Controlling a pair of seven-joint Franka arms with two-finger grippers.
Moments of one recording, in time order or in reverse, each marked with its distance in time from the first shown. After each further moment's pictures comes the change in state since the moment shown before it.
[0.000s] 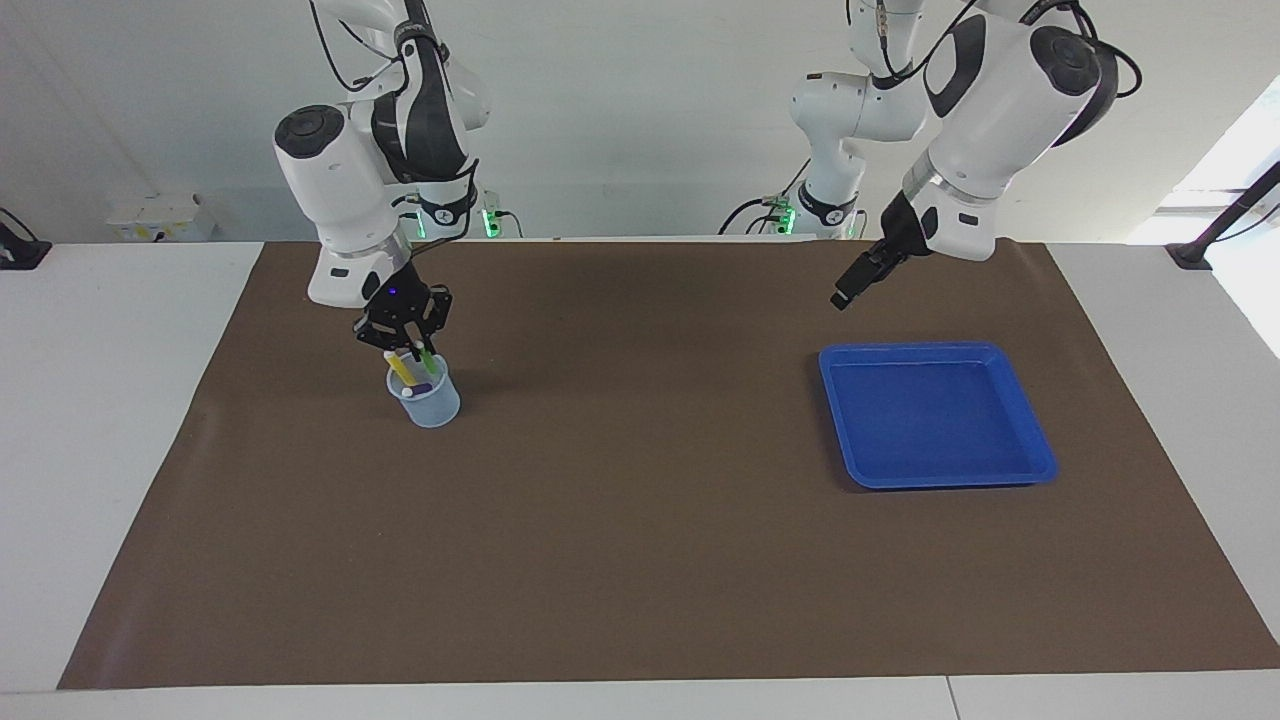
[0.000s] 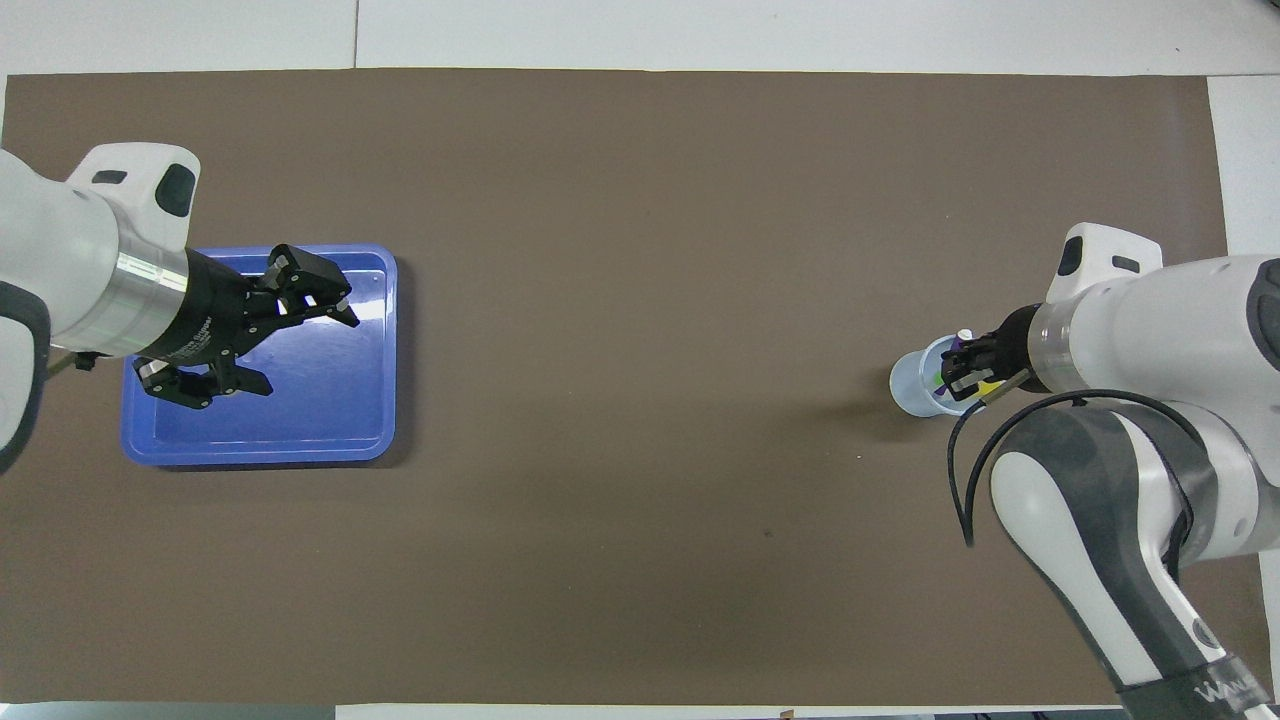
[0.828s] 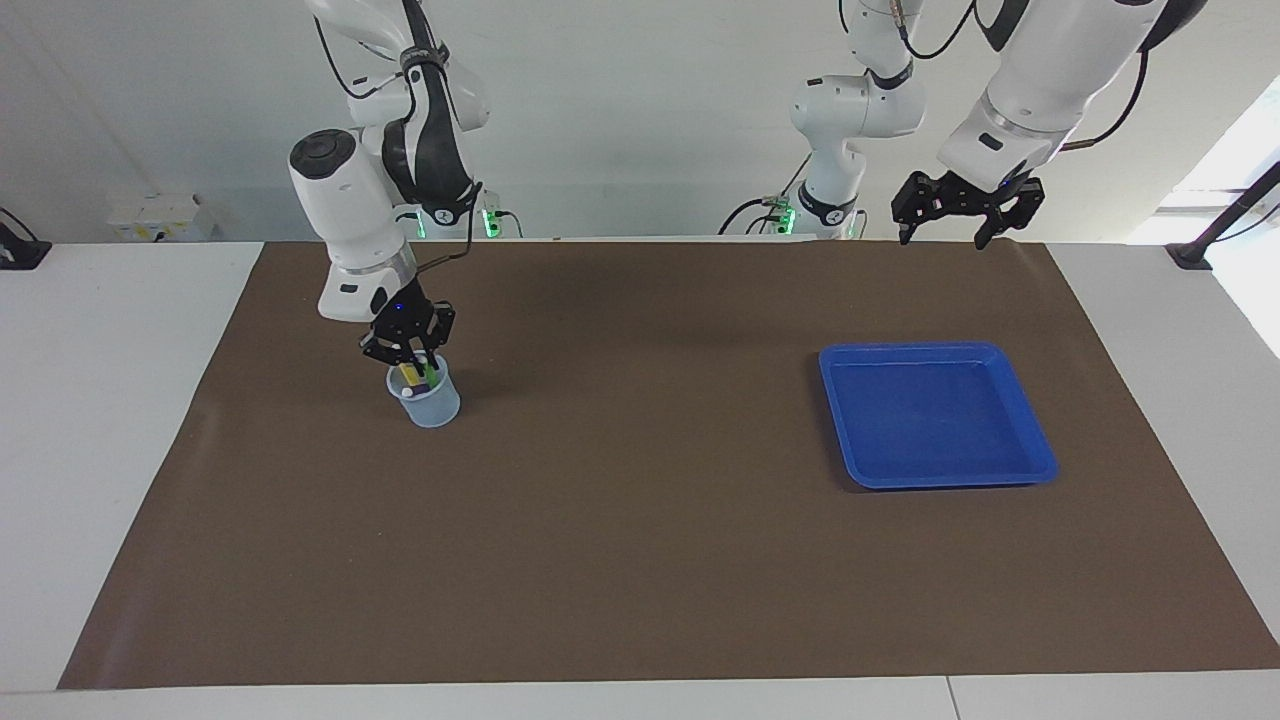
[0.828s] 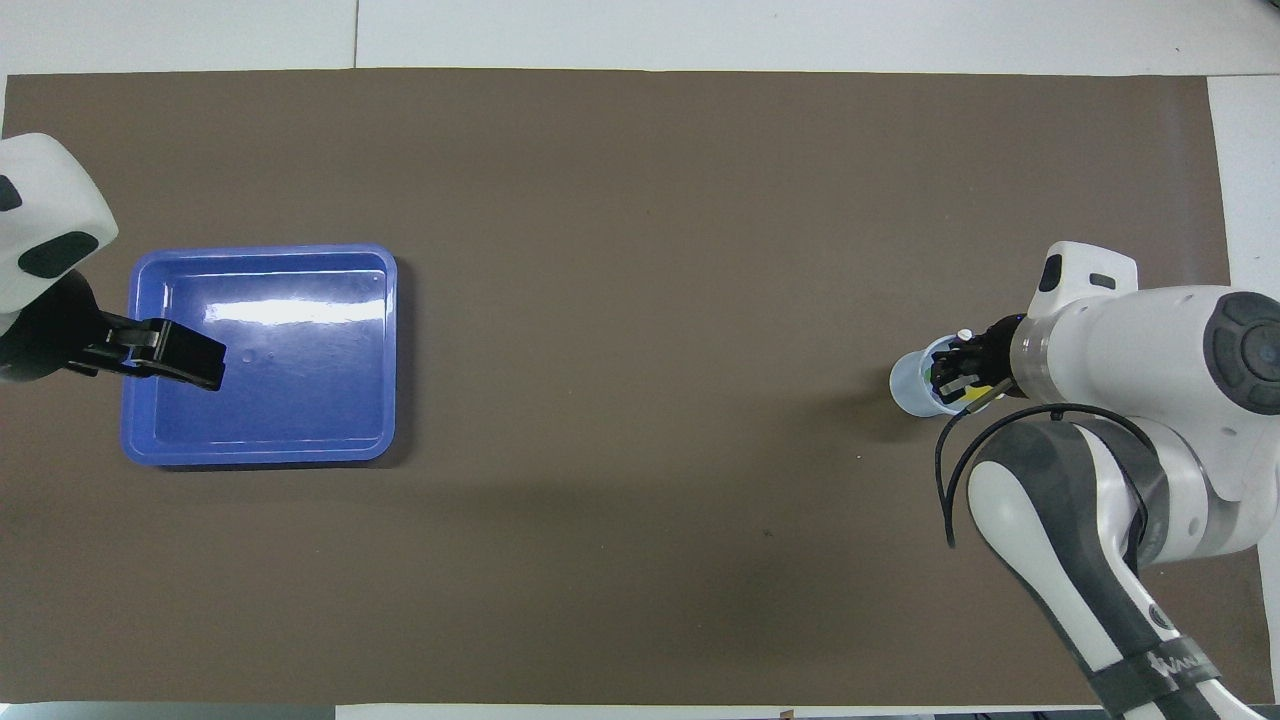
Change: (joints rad) left arm 0.153 -0.026 -0.127 0.149 0.206 -0.247 0.711; right arm -0.006 0.013 0.000 -0.091 0.000 0.145 -0.028
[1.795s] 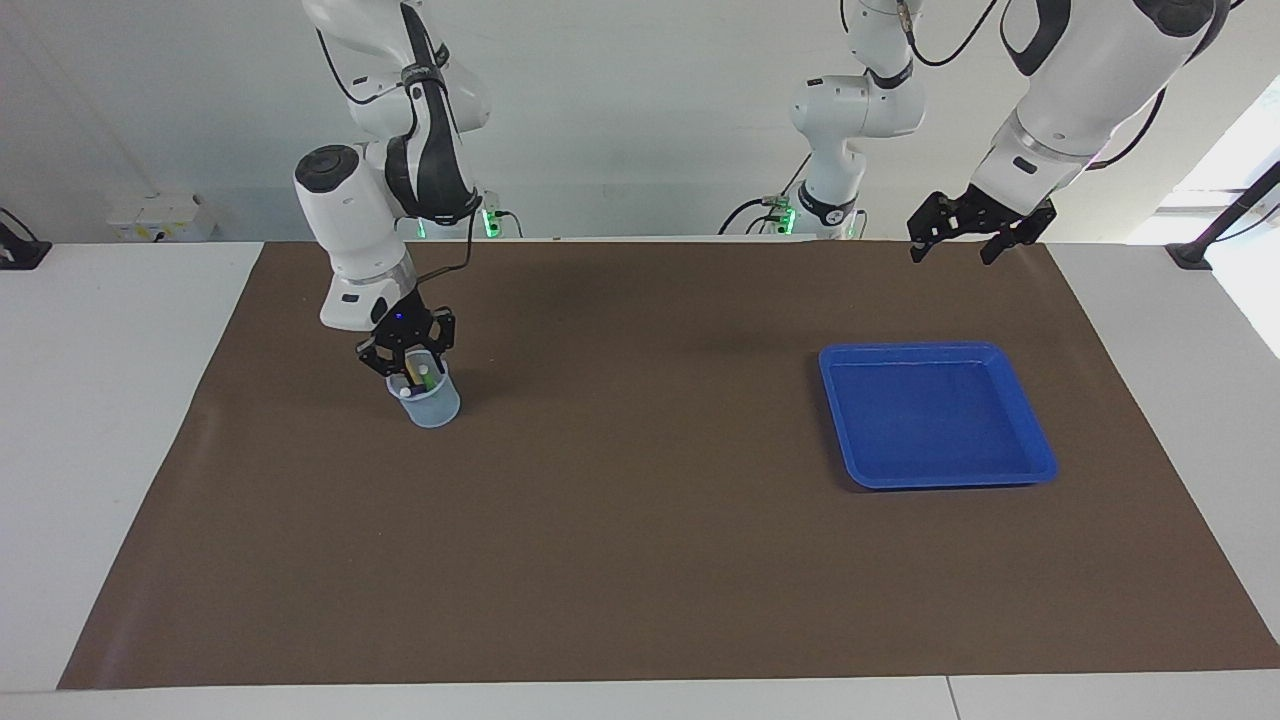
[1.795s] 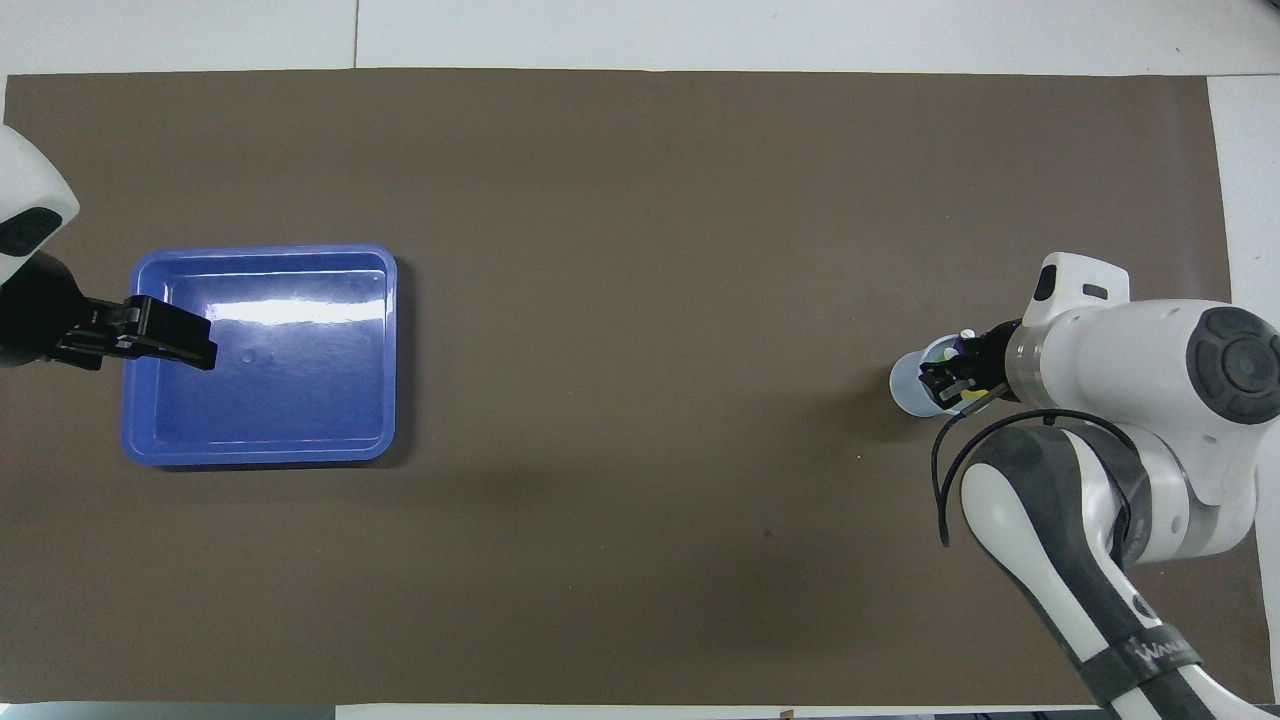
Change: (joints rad) left arm 0.008 0.012 0.063 -0.043 -0.065 0.078 -0.044; right arm -0.007 0.013 0.000 -0.025 0.000 0.046 -0.001
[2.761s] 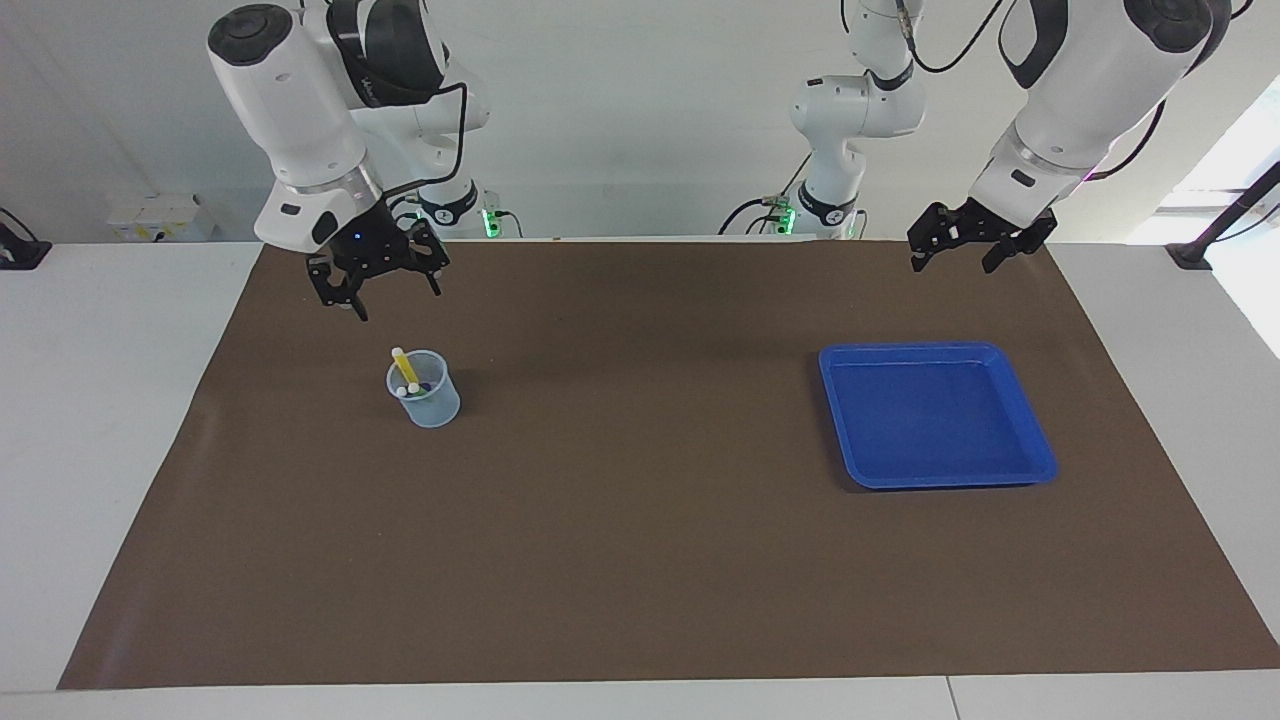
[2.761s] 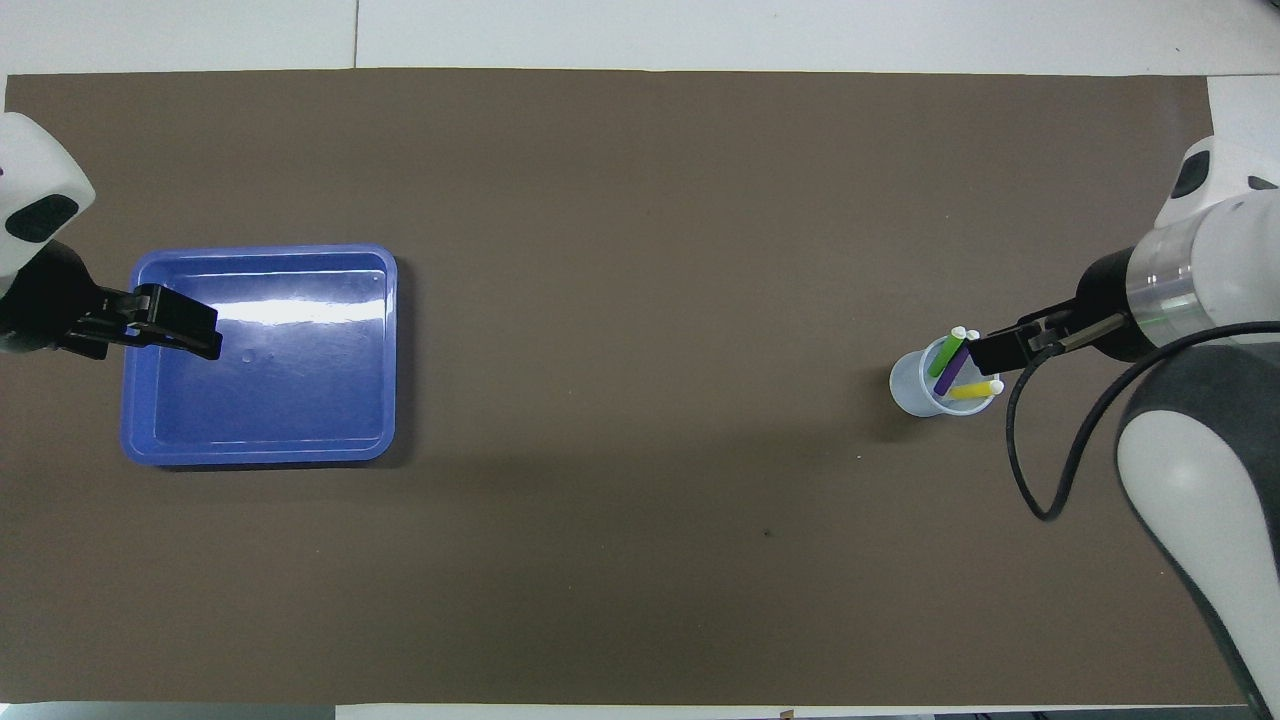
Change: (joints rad) left arm 0.000 0.032 -0.003 0.020 0.013 0.003 0.000; right arm -0.006 -0.007 0.007 0.501 0.000 -0.660 0.248
